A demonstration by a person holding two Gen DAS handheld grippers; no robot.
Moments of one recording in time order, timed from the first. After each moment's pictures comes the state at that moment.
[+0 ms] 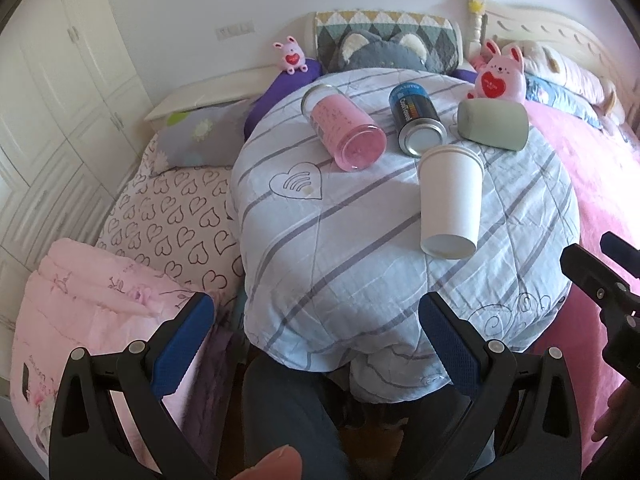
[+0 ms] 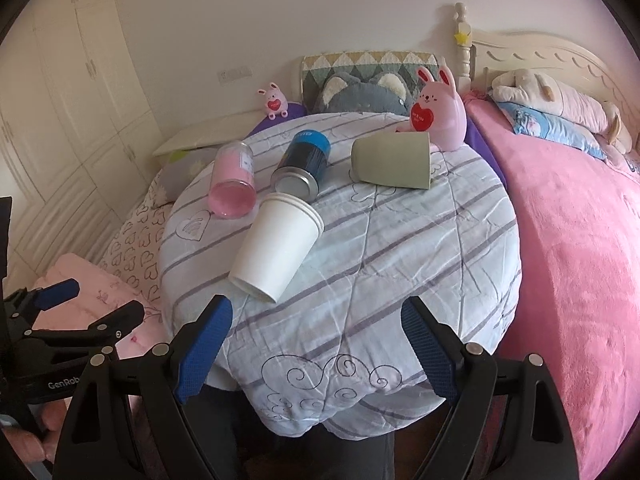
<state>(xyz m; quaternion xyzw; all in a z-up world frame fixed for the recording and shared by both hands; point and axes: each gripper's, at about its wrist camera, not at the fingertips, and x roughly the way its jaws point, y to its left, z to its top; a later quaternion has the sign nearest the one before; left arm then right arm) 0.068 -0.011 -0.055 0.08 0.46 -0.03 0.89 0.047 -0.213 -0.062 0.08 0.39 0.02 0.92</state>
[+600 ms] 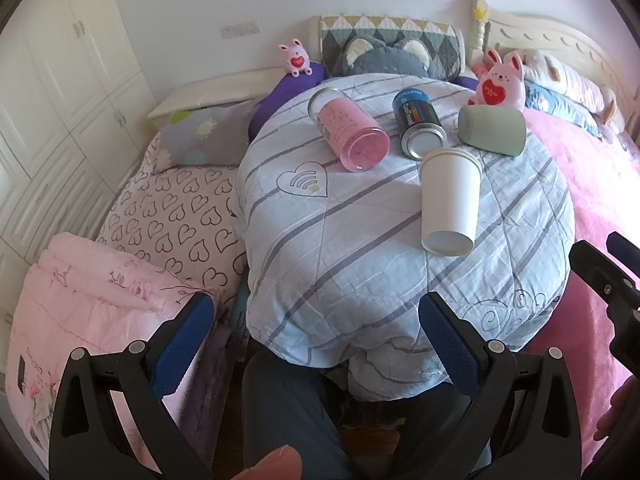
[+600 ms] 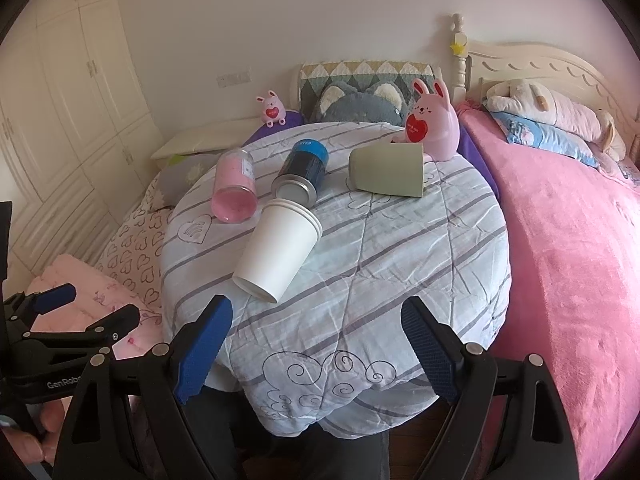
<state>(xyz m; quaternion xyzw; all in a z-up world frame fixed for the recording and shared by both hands) 0.057 -0.004 -0.051 0.07 0.45 -0.03 0.89 0.032 -0.209 -0.052 0.07 0.38 0.00 0.92</state>
